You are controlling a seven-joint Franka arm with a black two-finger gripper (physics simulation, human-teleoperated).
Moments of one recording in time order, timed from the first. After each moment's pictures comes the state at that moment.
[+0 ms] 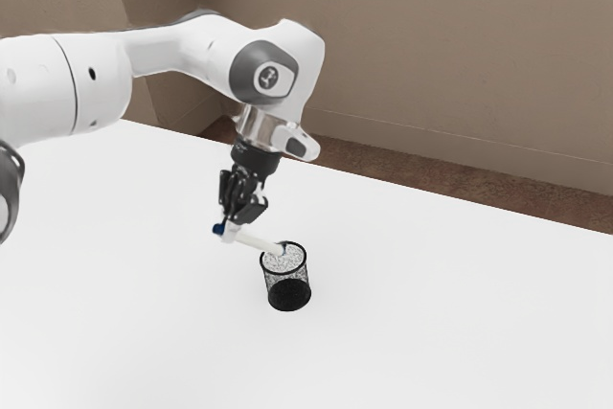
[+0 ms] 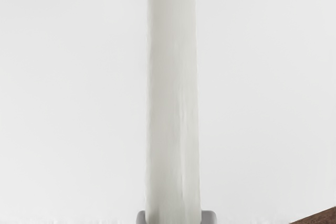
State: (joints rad) arm -0.09 0.39 -0.20 -1.48 0.15 1.24 0.26
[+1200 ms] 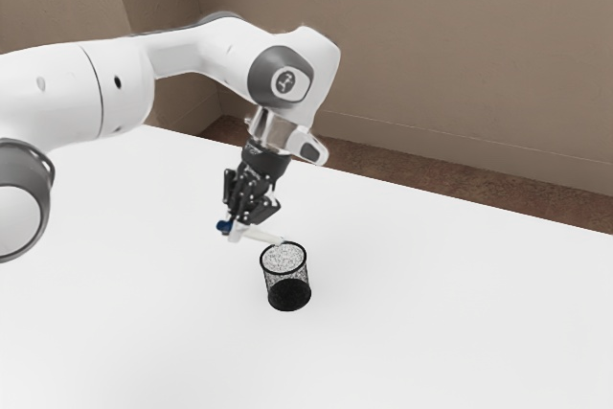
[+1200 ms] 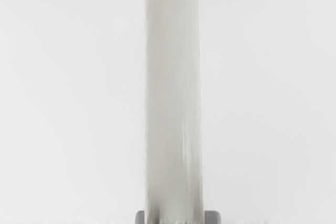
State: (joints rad) arm -0.11 0.49 -0.19 -1.36 0.19 1.18 0.11
